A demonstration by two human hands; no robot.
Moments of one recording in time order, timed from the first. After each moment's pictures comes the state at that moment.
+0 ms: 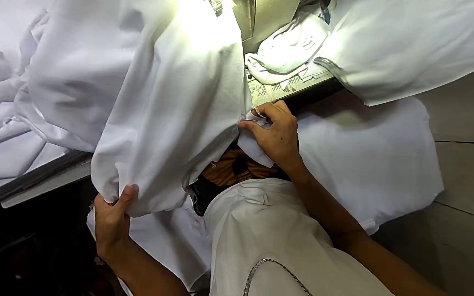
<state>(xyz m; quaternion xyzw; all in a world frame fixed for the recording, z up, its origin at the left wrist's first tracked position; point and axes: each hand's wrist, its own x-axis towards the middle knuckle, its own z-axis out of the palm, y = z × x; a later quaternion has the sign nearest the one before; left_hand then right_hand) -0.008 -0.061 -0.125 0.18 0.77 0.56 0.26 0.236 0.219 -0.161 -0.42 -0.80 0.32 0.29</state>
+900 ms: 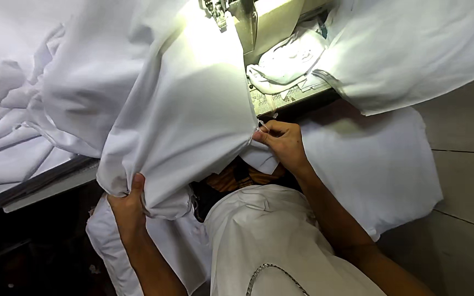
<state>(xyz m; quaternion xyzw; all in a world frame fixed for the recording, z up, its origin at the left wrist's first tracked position) 0.000 -0.032 -0.153 0.14 0.80 0.56 0.15 0.258 0.231 -0.177 -0.36 -0.67 0.58 0.29</state>
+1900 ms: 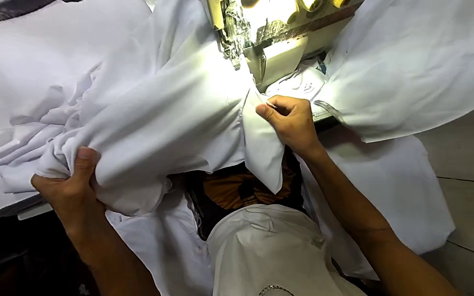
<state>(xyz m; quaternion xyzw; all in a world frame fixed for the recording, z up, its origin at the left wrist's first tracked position) -0.074 0.020 -0.072 0.28 0.76 0.59 0.04 0.210 0.299 -0.116 -0.31 -0.74 0.50 0.32</state>
